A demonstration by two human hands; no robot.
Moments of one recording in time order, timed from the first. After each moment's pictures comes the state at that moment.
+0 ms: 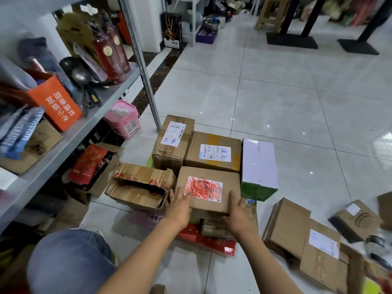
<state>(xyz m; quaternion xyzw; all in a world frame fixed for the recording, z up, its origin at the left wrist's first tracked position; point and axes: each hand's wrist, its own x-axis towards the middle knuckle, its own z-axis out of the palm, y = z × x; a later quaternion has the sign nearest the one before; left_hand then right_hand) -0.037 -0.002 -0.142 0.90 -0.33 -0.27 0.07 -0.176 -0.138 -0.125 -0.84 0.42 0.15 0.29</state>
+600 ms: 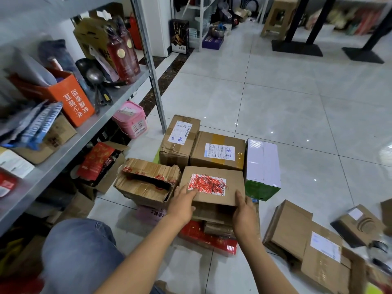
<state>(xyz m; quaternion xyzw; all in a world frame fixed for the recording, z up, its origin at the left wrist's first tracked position) -0.048 0.013 -0.127 0.90 -0.32 -0.24 0.15 -0.191 -0.123 -0.138 -0.85 0.46 -0.02 0.25</state>
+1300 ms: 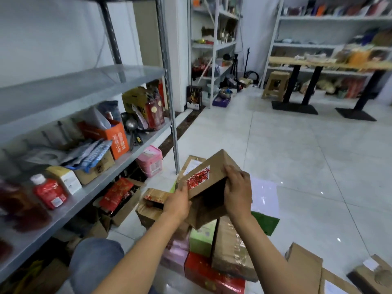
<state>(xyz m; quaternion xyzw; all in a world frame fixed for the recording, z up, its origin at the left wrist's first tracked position) -0.047 0.058 0.008 0.95 -0.28 -0.06 0.15 -0.154 -0.083 0.044 -0.86 0.24 -0.34 0.29</state>
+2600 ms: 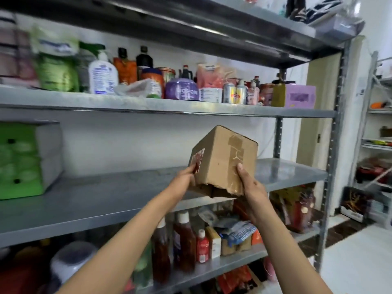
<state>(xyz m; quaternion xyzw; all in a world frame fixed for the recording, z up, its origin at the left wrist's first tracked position) -0.019 0.392 0.337 0.78 -0.04 0.13 0.61 0.022 0.199 0.308 -0.58 -0.13 -0.03 0.81</state>
